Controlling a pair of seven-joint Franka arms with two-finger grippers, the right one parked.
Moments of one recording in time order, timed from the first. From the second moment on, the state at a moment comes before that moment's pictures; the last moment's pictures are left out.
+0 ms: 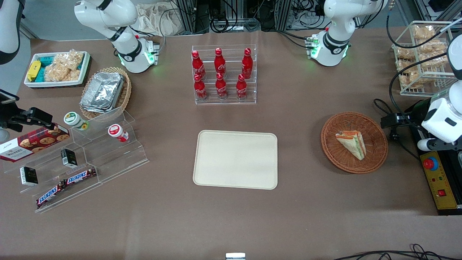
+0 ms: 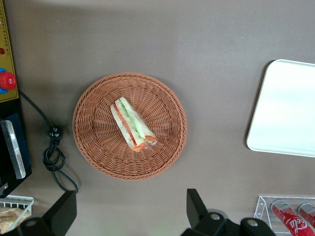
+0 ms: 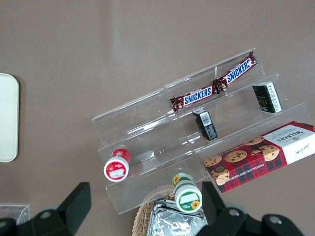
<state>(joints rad) 0.16 0.19 -0.21 -1.47 0.00 1.56 -0.11</state>
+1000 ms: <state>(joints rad) 0.16 0.20 -0.21 -1.64 0.01 1.68 -0.56</state>
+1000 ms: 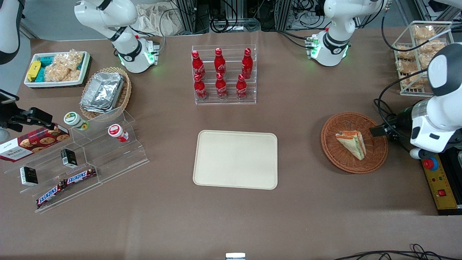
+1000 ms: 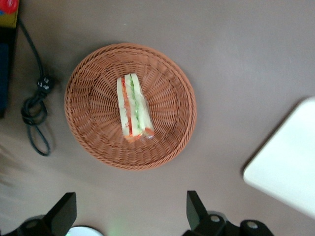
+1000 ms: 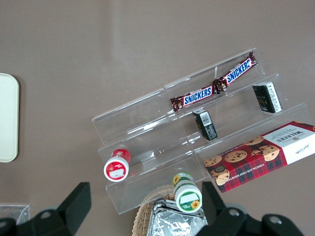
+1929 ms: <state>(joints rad) 0.18 0.20 -0.16 -2.17 0.02 2.28 -0.89</state>
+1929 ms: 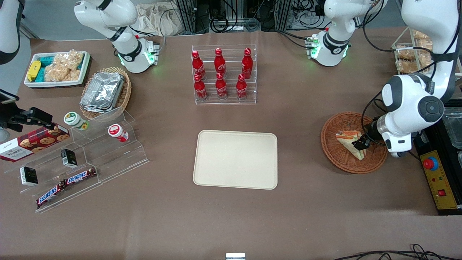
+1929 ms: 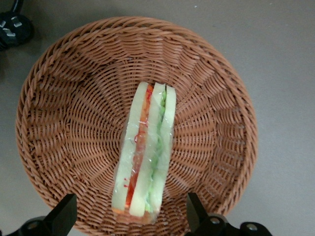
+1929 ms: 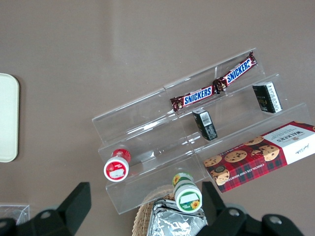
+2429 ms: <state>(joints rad) 0.18 0.23 -0.16 -2.20 0.04 2.29 -0.89</state>
